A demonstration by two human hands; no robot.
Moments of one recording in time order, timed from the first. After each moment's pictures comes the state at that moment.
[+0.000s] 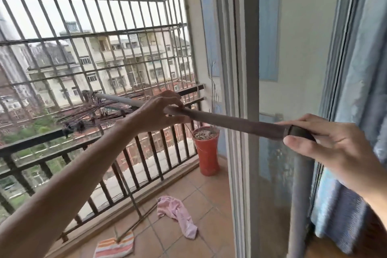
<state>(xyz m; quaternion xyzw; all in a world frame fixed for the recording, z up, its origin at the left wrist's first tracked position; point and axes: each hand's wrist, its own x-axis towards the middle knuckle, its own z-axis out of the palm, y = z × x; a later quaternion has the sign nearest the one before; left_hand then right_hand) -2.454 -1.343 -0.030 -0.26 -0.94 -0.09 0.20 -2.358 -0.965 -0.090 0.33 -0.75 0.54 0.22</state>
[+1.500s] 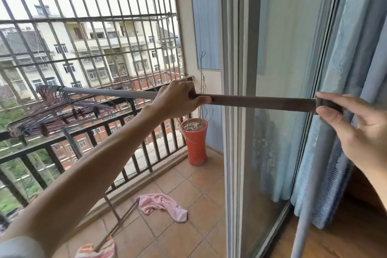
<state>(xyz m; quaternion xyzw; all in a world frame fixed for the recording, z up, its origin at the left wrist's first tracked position) -2.449 -1.301 -0.042 -0.23 -0.93 -0.04 0.30 -2.327 -0.959 -0.101 0.15 -0.75 0.48 0.44</state>
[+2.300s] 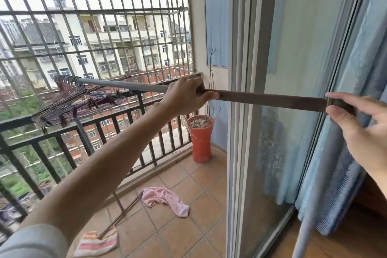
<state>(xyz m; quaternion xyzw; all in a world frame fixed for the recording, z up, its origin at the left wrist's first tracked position) -2.472 -1.292 -0.050 -0.21 -0.92 -0.05 0.32 -2.357 -0.946 -0.102 0.08 -0.79 0.42 0.44</state>
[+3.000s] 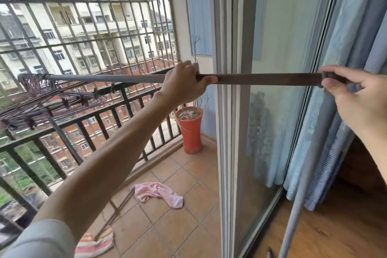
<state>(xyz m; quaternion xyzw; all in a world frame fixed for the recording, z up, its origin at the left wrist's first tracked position) -2.490 -1.260 -0.051 -0.19 -0.93 -0.06 0.31 -2.390 -0.927 -0.095 0.01 -0.79 0.43 0.44</state>
